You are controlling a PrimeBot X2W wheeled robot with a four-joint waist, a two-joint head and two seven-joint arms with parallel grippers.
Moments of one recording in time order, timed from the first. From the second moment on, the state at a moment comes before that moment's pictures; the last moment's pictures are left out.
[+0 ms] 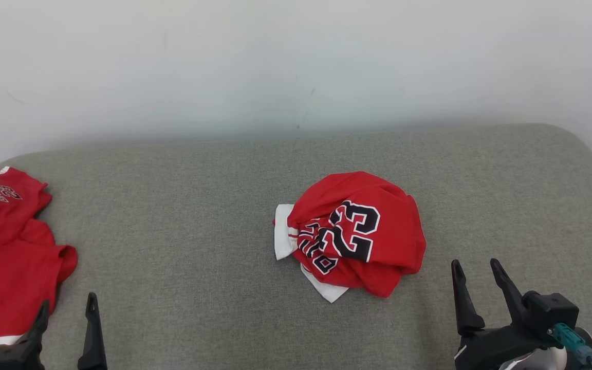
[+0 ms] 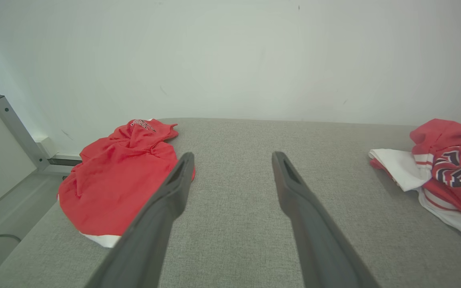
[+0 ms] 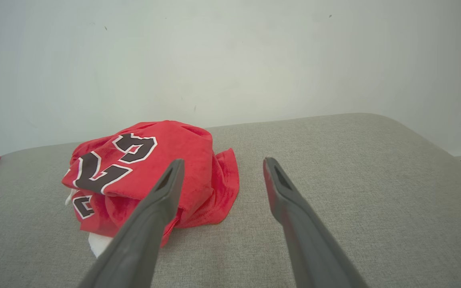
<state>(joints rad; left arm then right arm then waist) 0.06 0.46 -0.20 -0.06 -0.50 0.27 -0.07 -0.04 -0.05 -0.08 0.15 0.12 0.13 -0.07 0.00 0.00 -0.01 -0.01</state>
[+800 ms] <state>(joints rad) -0.23 0.45 -0.29 0.02 -0.52 0.14 -0.03 -0.12 -0.05 -0.01 0.19 0.17 0.13 -0.12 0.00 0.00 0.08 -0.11</state>
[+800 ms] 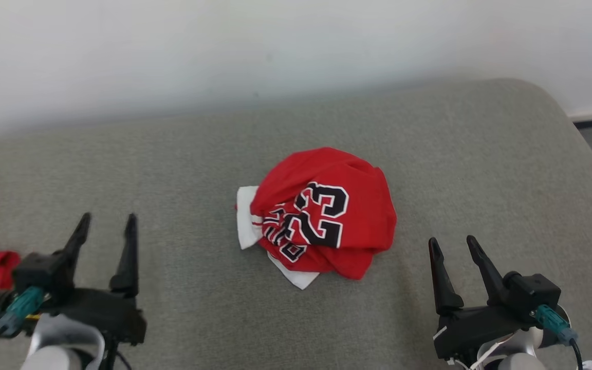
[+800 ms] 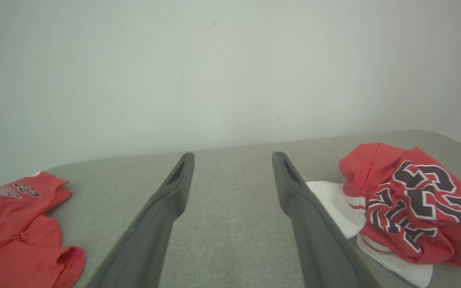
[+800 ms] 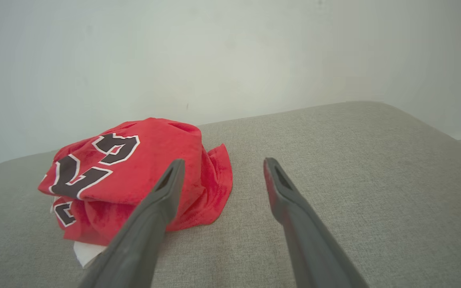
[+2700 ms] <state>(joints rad) -0.37 0.36 -0.50 0.35 -0.50 0.02 -0.05 -0.17 -0.05 -0.01 0.29 0.19 0.13 -0.20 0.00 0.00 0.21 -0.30</state>
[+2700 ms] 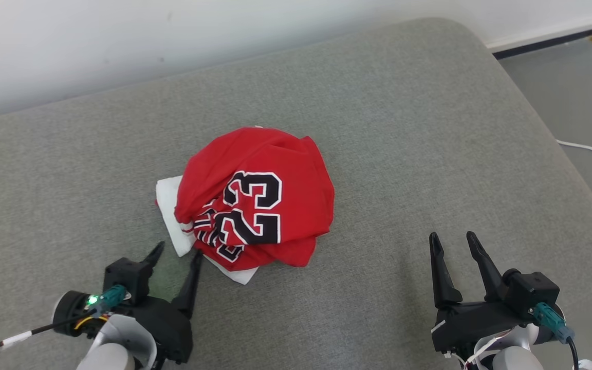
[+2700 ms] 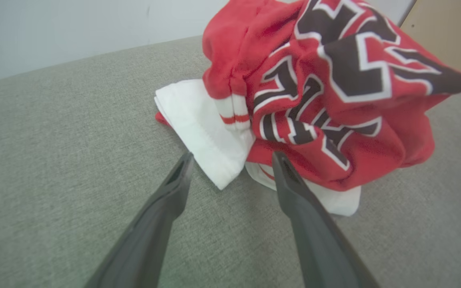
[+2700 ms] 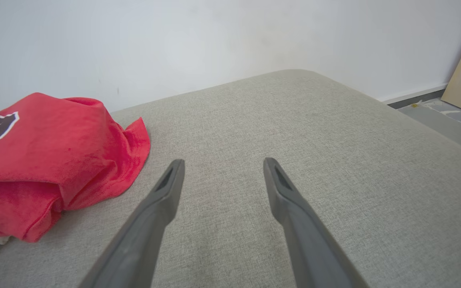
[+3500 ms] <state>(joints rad) -0.29 0.44 -0.45 0.06 -0.49 0.13 -0.12 -0.13 -0.05 -0.04 0.30 0.18 0.13 -0.20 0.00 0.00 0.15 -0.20</state>
